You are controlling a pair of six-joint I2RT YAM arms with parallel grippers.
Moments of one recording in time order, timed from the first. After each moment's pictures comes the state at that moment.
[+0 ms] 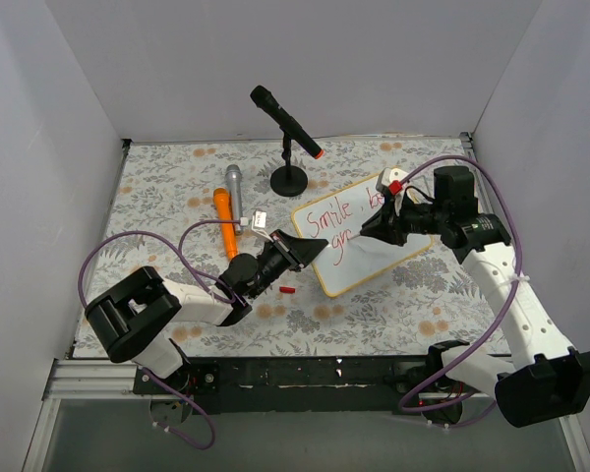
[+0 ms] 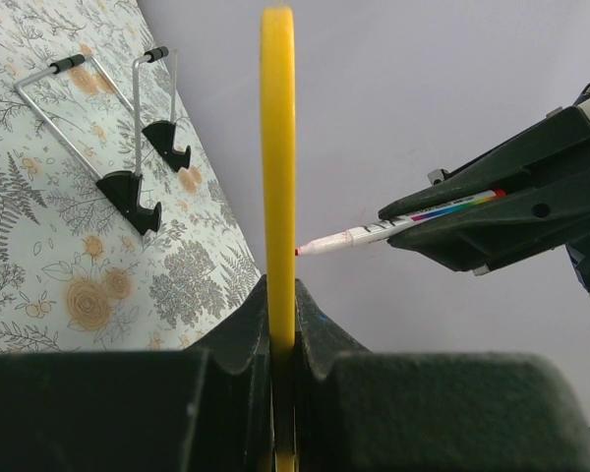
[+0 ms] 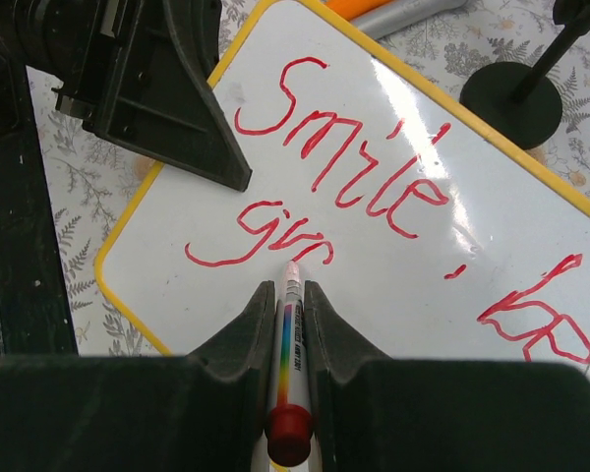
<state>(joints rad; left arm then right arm) -0.89 1.52 0.45 1.25 -0.07 -1.09 0.26 1.11 1.09 -0.61 -0.90 -0.53</state>
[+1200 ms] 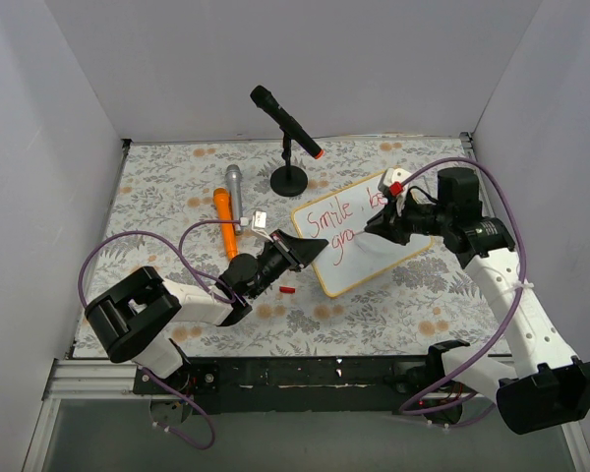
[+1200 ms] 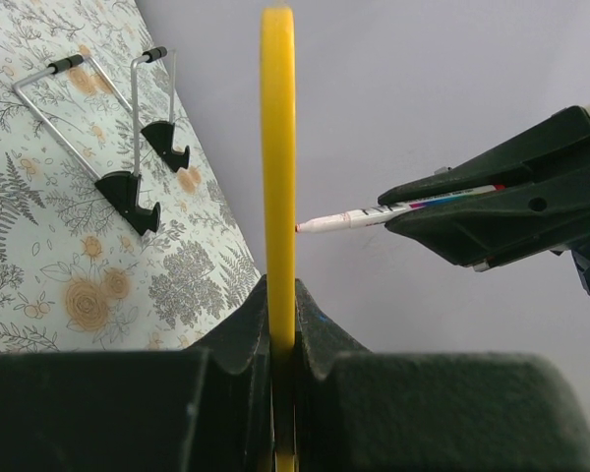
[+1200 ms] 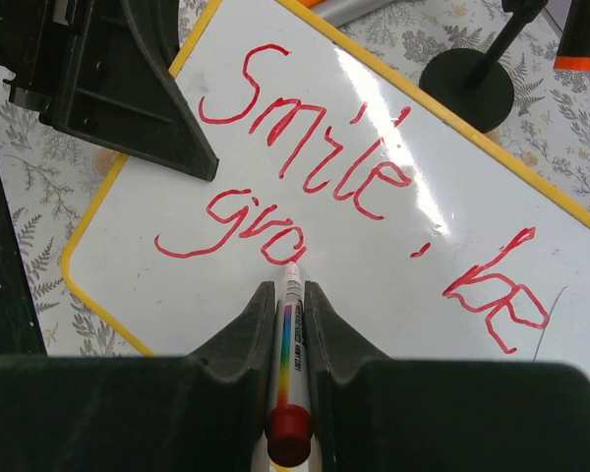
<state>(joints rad) -0.89 1.52 0.45 1.25 -0.08 -1.09 0.26 1.08 1.09 -0.60 -0.82 -0.54</state>
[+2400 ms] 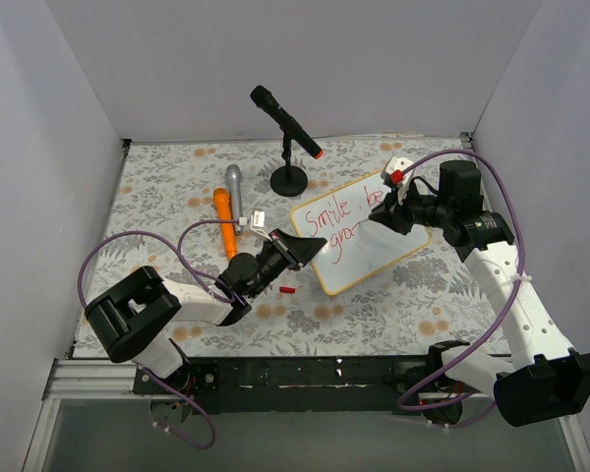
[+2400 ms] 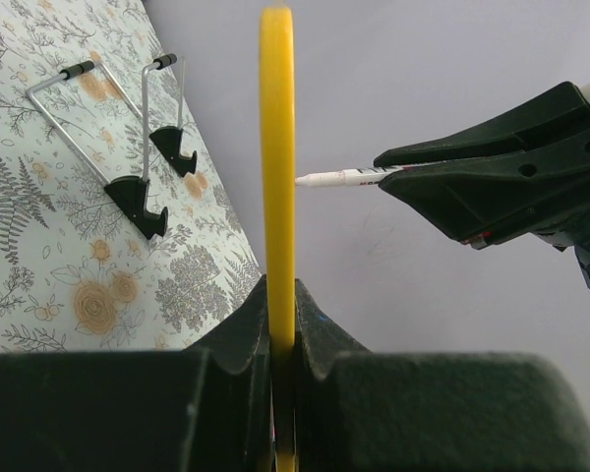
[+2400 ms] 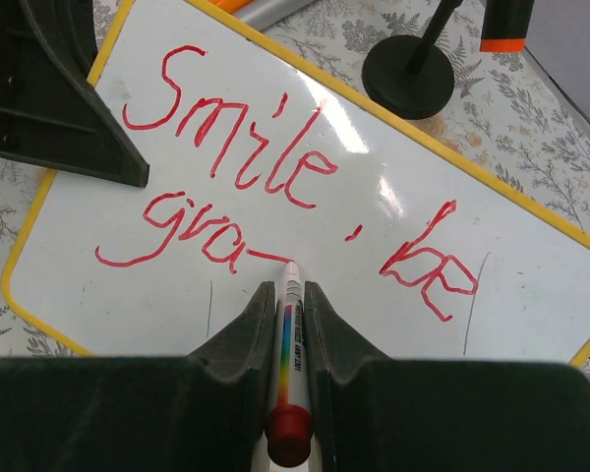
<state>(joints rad) -0.88 1.52 0.45 1.24 -0.08 -1.09 0.24 1.10 1.11 -0.55 -0.74 -0.50</state>
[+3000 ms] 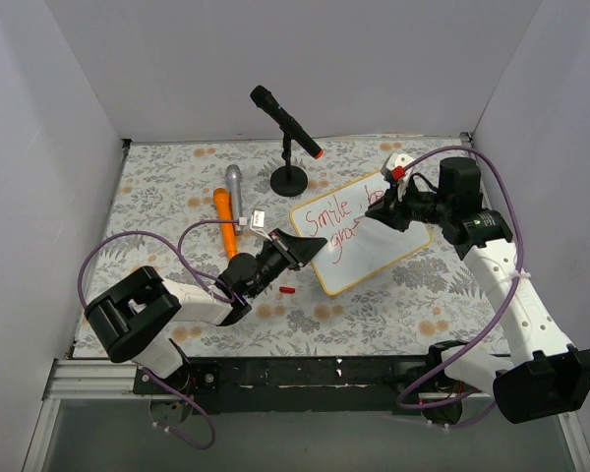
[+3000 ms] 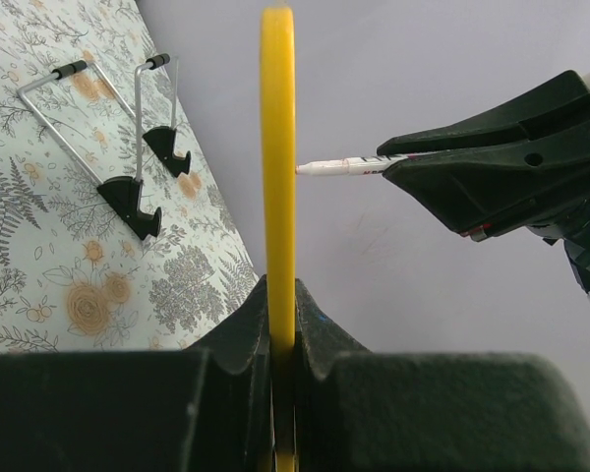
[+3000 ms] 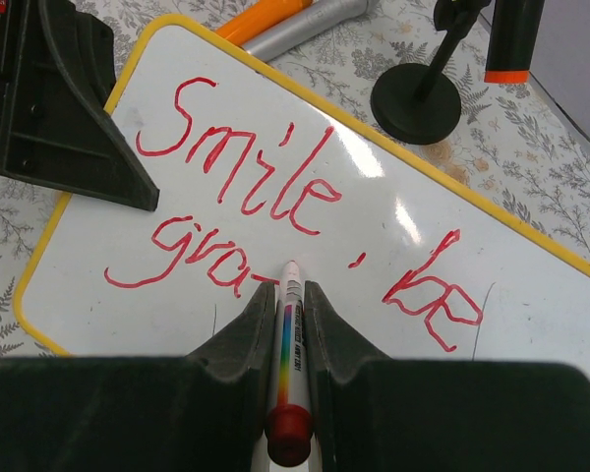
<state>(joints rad) -0.88 1.52 0.45 1.25 -0.08 -1.10 0.24 1.12 1.12 -0.51 -0.78 -0.47</state>
